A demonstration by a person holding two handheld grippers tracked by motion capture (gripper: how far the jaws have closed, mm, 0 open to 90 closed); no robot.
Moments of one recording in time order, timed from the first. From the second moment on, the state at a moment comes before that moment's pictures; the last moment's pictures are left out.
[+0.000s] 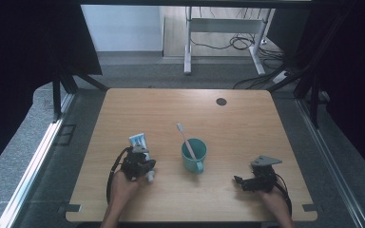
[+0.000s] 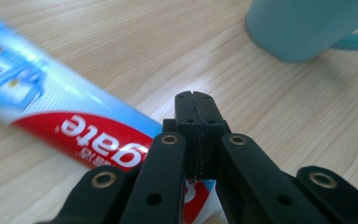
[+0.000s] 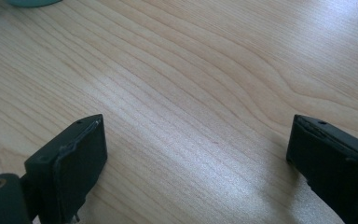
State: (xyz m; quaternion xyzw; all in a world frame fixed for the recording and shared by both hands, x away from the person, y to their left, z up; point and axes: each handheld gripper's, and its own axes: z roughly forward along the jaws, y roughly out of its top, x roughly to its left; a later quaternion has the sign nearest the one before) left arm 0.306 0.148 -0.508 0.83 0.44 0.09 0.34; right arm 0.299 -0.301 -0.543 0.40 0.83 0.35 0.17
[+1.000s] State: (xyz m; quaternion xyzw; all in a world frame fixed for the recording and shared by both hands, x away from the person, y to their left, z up) left arm 0.306 0.185 -0.492 0.82 0.47 0.11 0.30; right arm 0.299 -0.301 -0.543 0.40 0.83 0.35 0.17
